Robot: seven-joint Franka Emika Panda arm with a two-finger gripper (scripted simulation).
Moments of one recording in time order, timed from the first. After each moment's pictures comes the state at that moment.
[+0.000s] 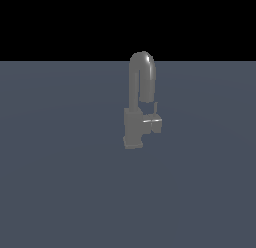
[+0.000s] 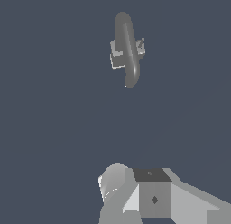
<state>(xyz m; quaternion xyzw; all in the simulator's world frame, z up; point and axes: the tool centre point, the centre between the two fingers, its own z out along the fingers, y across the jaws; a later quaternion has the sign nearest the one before) -0.248 -0.014 0.473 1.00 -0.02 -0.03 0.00</state>
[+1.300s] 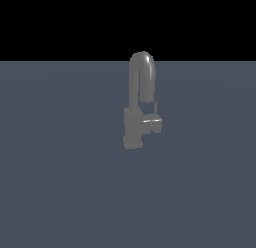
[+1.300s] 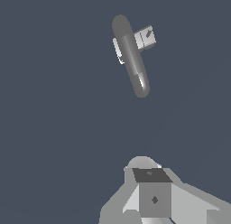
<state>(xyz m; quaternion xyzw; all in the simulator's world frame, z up) -0.176 -0.019 0.456 0.99 -0.09 -0.12 -0.07</state>
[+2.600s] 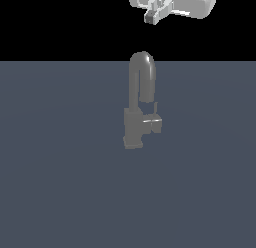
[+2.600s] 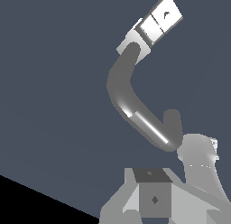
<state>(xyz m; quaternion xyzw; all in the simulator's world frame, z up) -0.048 -0.052 0.375 0.89 -0.25 -0.30 -0.24</state>
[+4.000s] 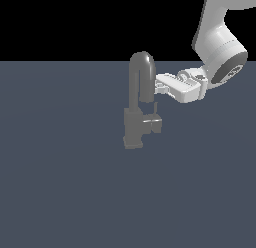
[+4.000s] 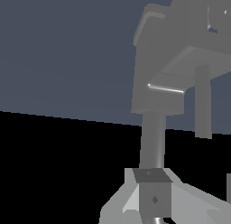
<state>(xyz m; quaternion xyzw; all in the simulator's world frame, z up) 0.036 -0.088 0.197 0.63 -0.42 -0.50 -0.42</state>
